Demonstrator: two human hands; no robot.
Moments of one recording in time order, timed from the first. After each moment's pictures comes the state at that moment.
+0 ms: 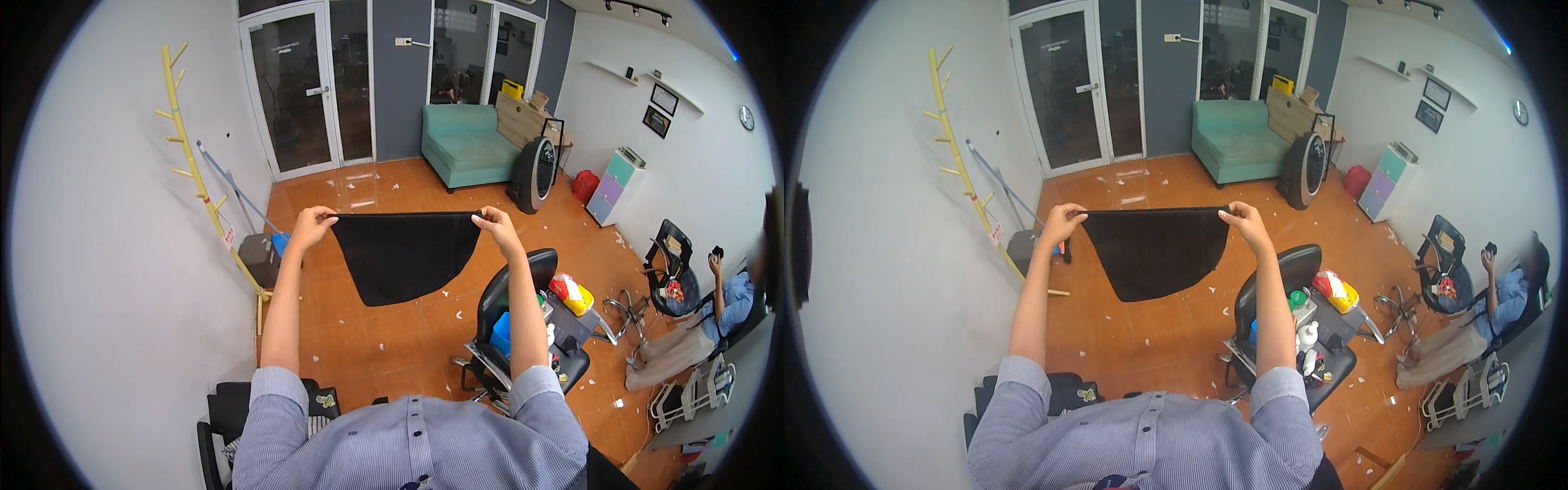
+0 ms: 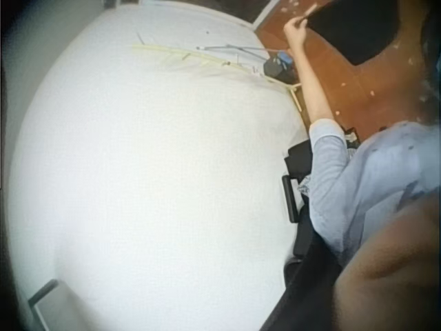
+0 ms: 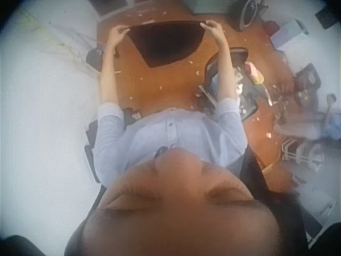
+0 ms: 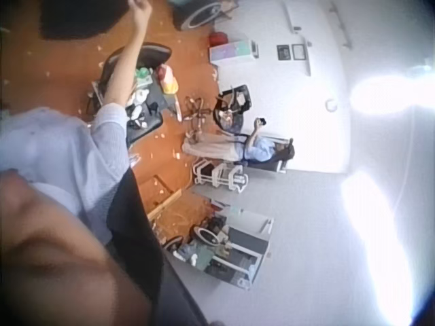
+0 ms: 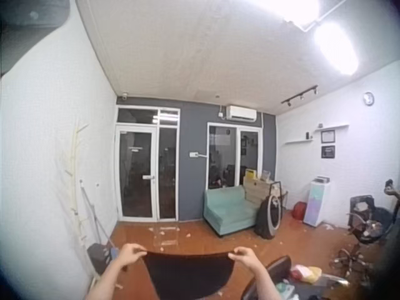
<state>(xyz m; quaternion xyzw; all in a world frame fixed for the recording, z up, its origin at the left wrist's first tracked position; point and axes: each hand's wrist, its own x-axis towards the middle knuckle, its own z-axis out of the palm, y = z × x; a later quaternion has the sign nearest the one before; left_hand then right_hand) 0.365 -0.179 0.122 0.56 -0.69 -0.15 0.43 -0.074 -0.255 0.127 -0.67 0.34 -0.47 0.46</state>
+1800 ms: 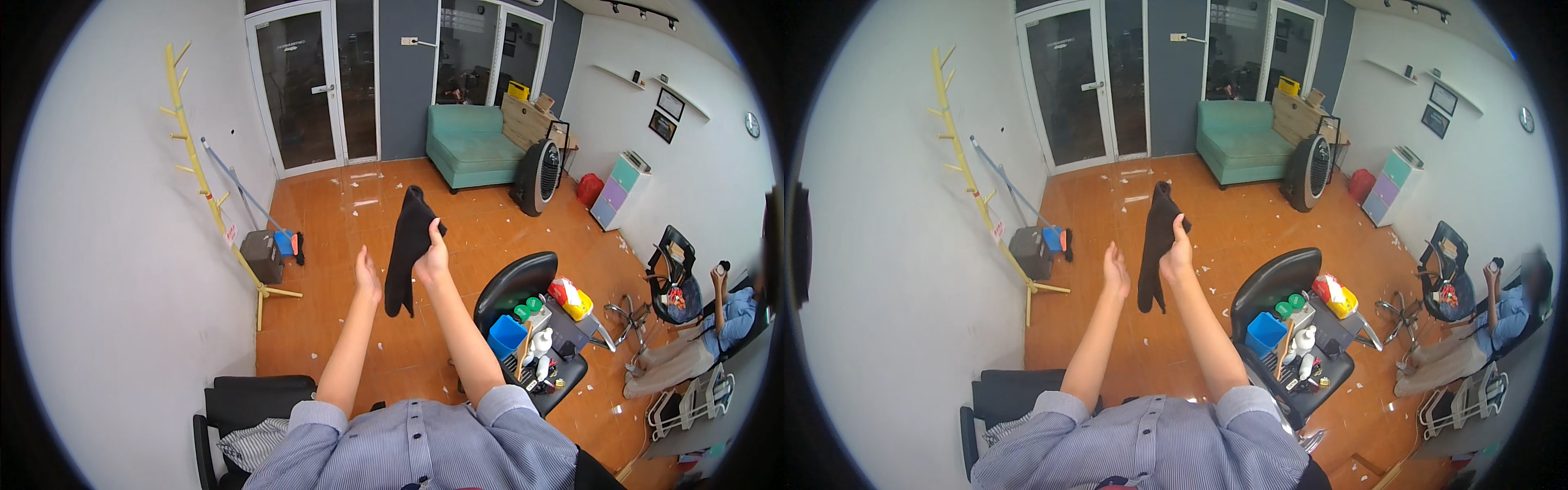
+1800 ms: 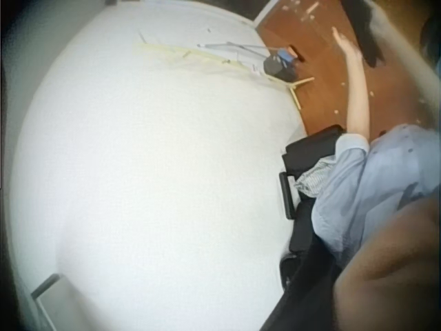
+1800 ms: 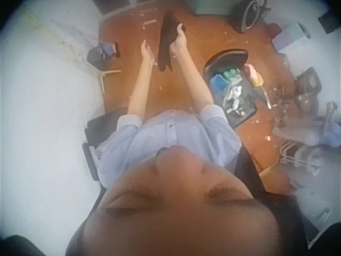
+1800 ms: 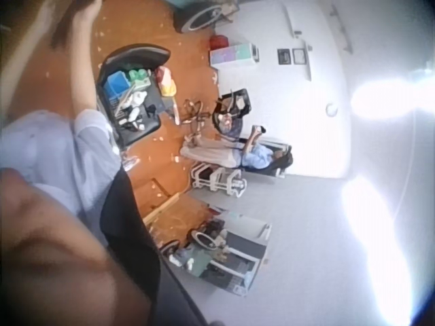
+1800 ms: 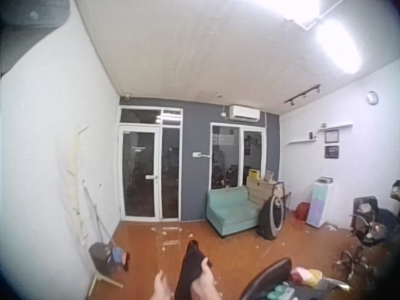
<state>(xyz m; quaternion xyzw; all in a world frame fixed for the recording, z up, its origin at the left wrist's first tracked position) 0.183 -0.150 0.040 0.41 -0.18 -0.55 0.71 0.062 -0.198 0.084 -0.25 0.11 -0.58 0.77</state>
